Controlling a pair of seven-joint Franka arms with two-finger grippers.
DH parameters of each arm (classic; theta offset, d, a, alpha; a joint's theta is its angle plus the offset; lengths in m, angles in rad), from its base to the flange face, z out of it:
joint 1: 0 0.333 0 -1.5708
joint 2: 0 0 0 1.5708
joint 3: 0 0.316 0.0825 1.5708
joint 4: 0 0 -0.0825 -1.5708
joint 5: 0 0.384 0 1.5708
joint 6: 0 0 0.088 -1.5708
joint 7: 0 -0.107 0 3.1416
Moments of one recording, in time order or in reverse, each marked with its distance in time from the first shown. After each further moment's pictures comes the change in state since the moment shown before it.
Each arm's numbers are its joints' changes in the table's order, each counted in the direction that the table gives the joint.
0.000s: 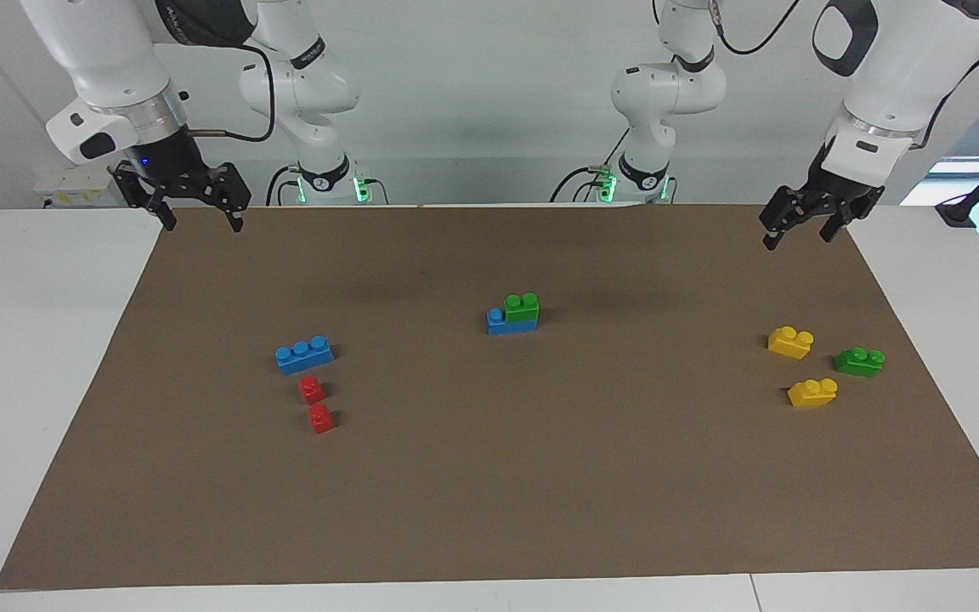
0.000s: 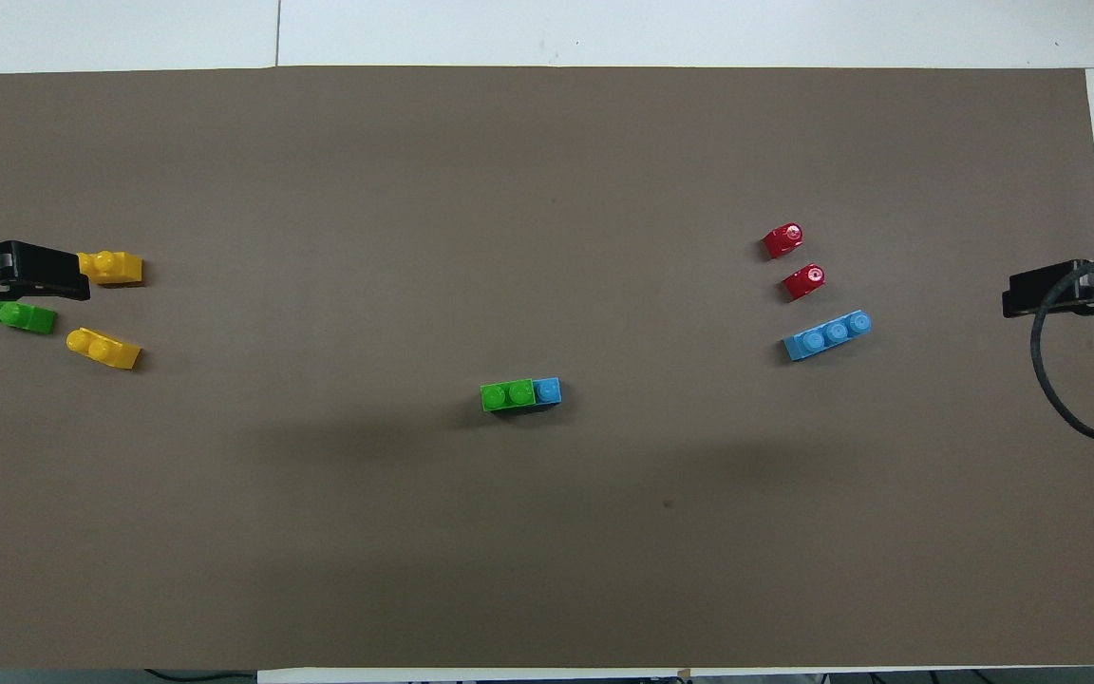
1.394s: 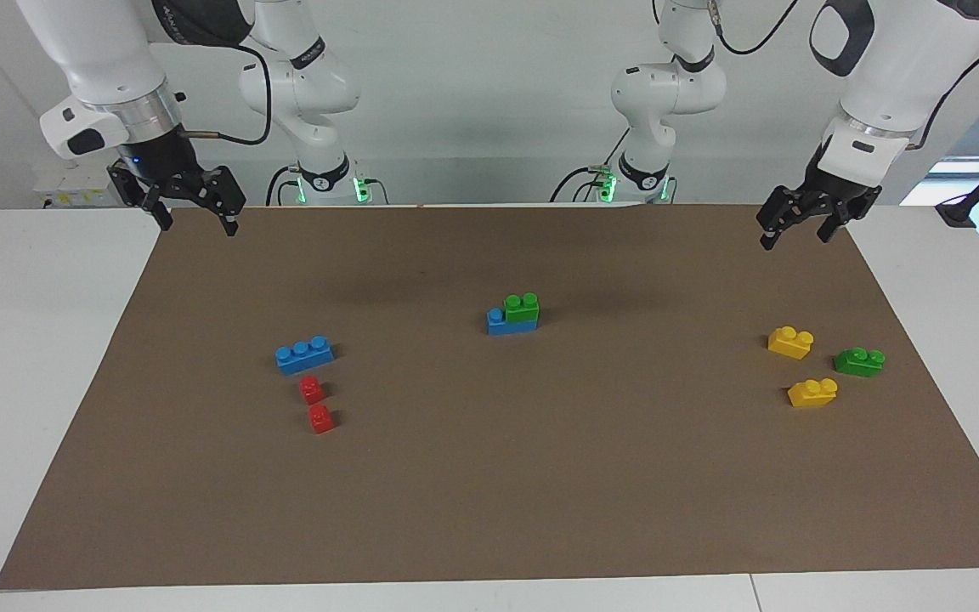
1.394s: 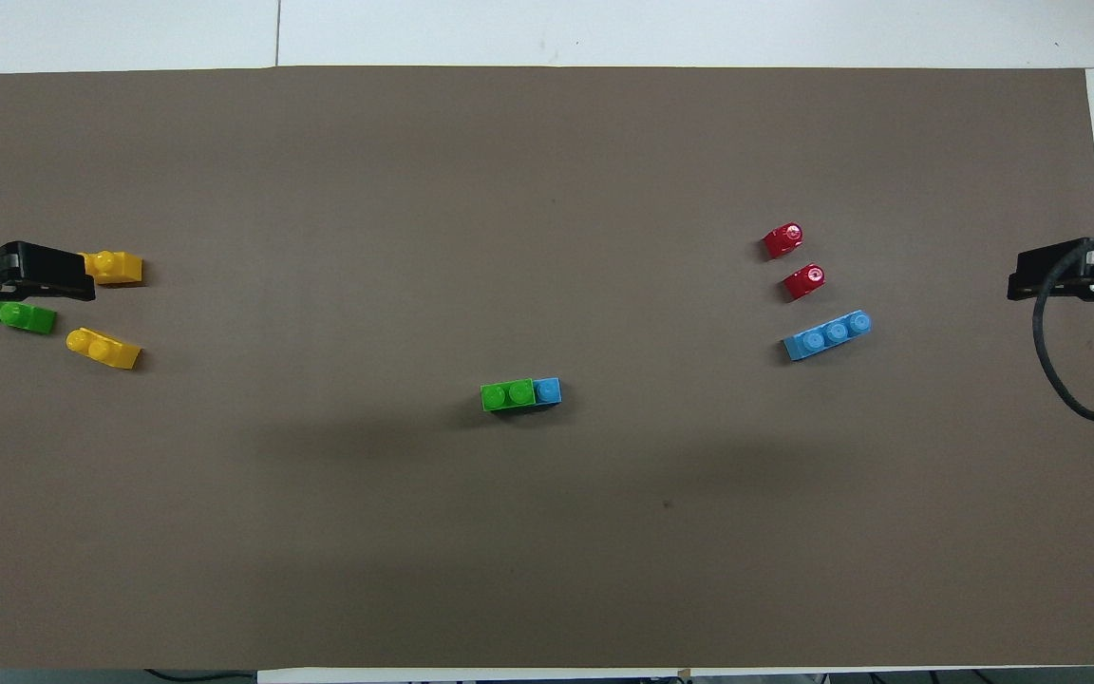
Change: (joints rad) left arm -0.002 0.000 -0.006 0.000 0.000 -0.001 0.000; right arm -0.004 -0.001 0.001 0.000 0.000 0.023 -0.216
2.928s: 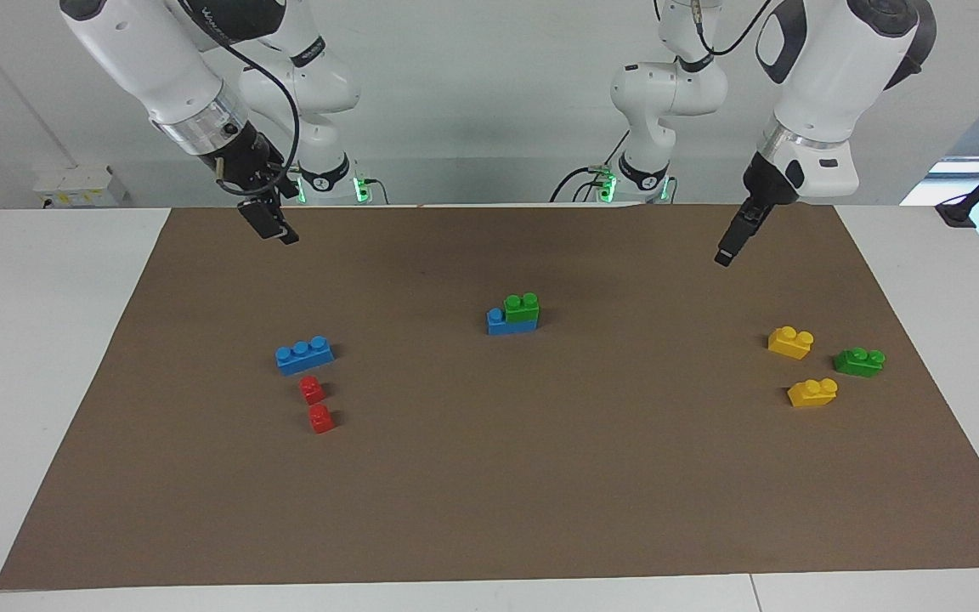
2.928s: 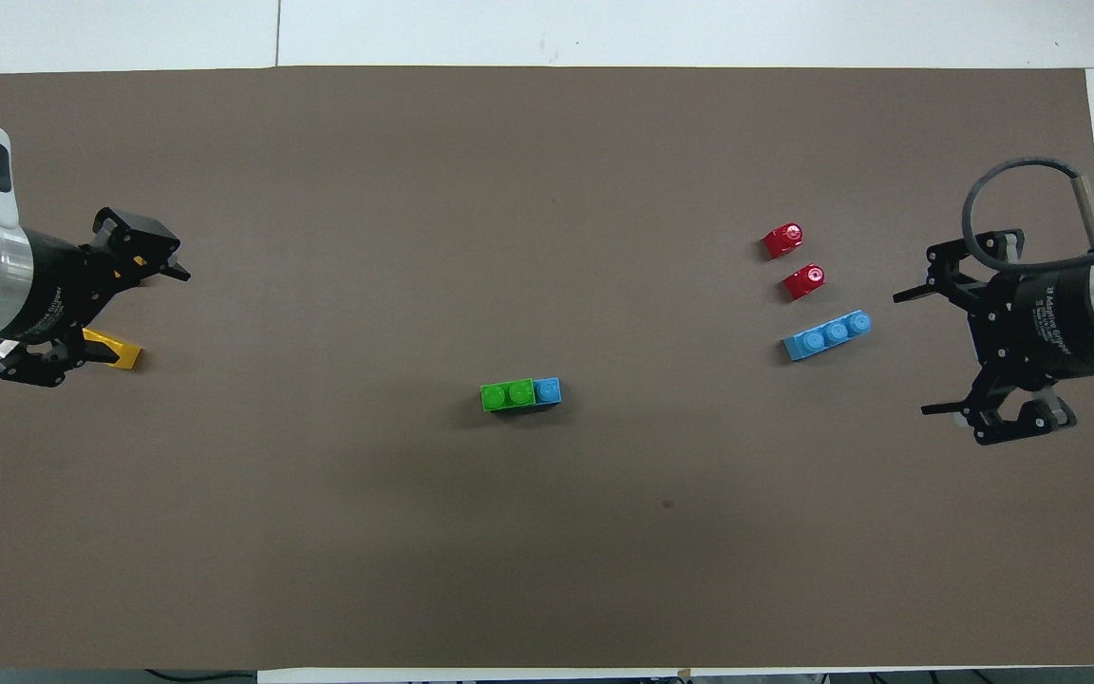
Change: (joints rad) left arm -0.125 -0.025 -0.008 -0.080 -0.047 0.041 0.854; right arm 0.035 -0.053 0.035 -0.130 0.319 -0.003 -1.200
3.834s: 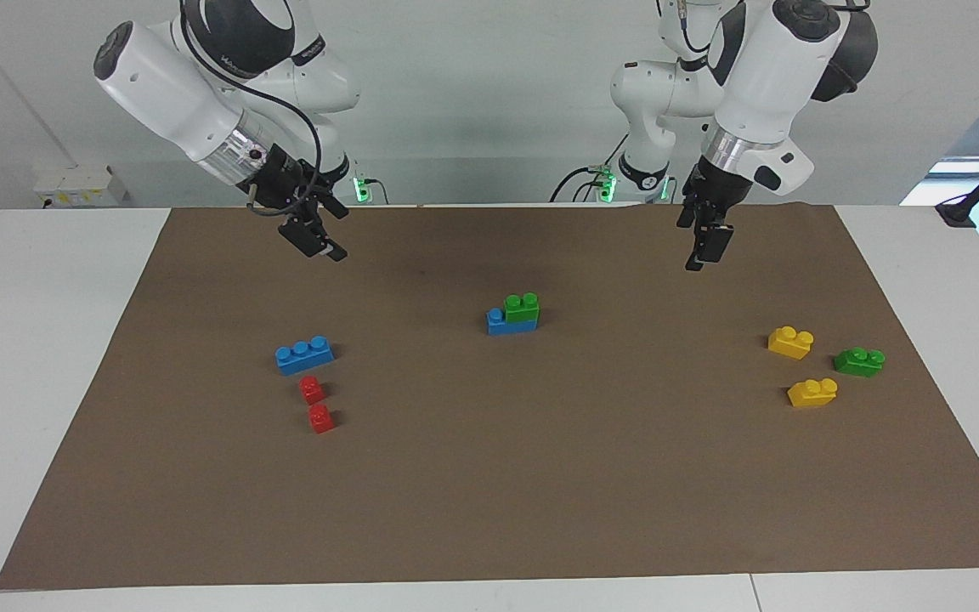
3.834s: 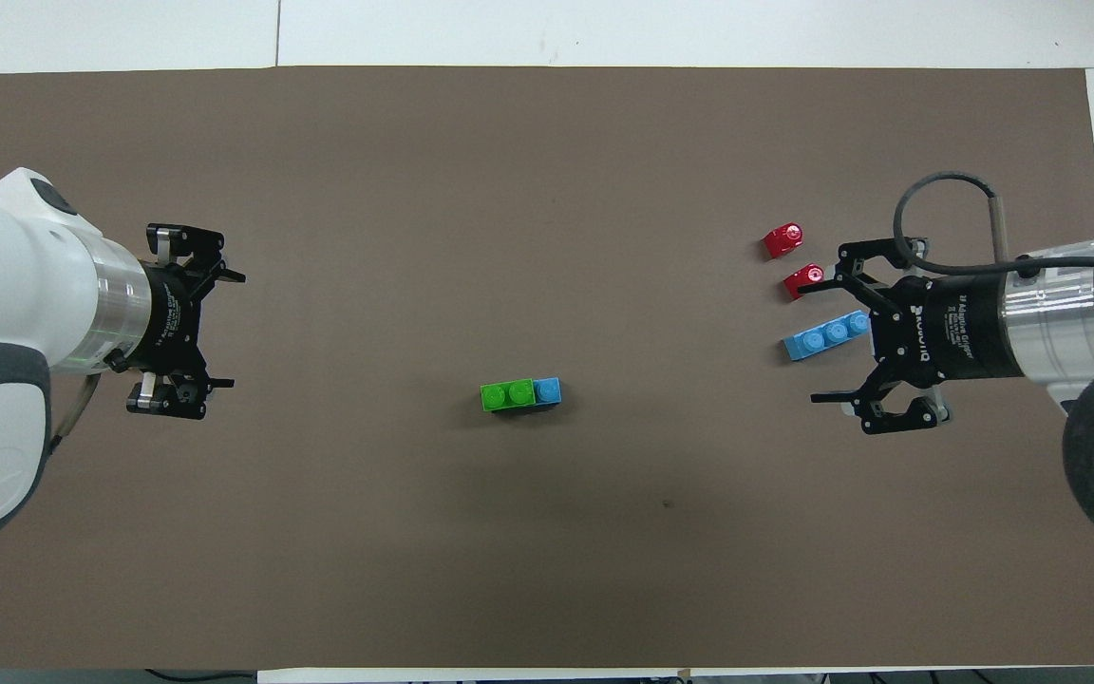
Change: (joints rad) left arm -0.116 -0.030 -0.003 -0.088 -0.001 0.088 0.734; right arm 0.033 -0.022 0.006 -0.184 0.313 0.233 0.086
